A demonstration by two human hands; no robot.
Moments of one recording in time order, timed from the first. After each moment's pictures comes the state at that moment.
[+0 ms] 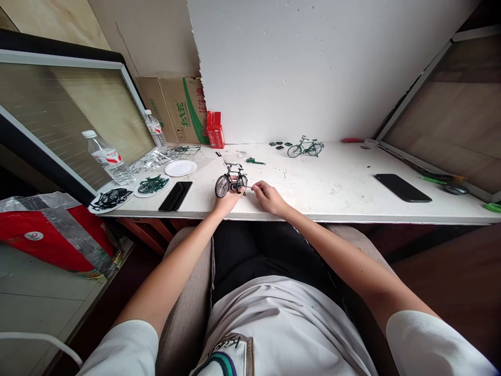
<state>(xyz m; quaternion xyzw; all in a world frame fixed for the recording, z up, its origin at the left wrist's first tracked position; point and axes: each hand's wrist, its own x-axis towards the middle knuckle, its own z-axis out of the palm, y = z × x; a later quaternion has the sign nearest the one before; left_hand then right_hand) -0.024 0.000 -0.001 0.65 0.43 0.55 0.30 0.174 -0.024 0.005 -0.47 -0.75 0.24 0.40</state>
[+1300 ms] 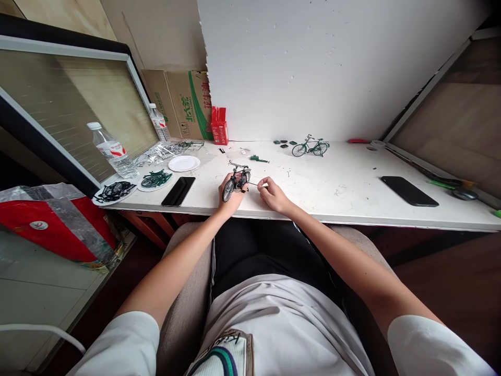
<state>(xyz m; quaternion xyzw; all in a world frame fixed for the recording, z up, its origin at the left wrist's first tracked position) -0.024 0.001 -0.016 0.66 0.44 0.58 0.19 0.176 -0.023 0.002 -0.46 -0.71 0.33 0.43</state>
